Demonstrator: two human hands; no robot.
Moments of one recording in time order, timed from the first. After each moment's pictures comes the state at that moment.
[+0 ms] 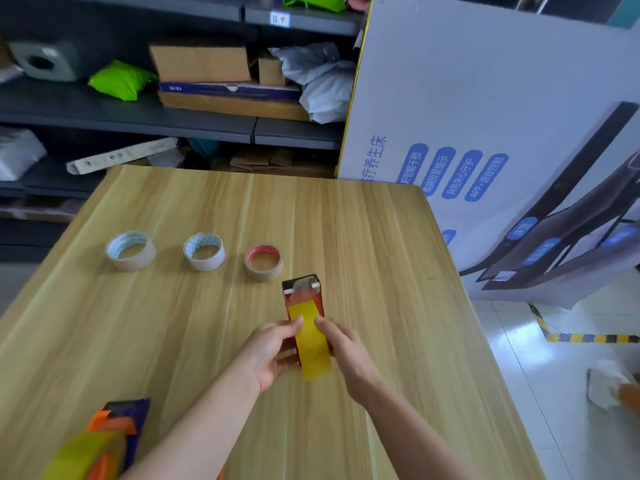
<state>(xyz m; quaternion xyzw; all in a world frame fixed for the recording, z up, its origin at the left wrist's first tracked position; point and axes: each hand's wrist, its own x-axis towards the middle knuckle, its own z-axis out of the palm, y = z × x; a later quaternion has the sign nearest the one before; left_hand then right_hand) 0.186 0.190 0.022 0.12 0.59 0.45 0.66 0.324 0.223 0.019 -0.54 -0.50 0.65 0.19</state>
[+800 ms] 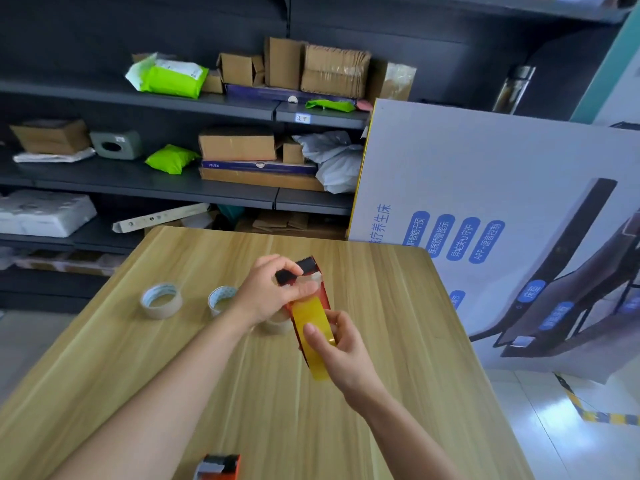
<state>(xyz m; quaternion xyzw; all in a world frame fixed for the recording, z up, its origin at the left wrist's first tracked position) 0.131 0.227 0.156 0.51 0.70 0.42 0.28 0.296 0.227 0.099 -0.40 -0.60 0.61 0.33</state>
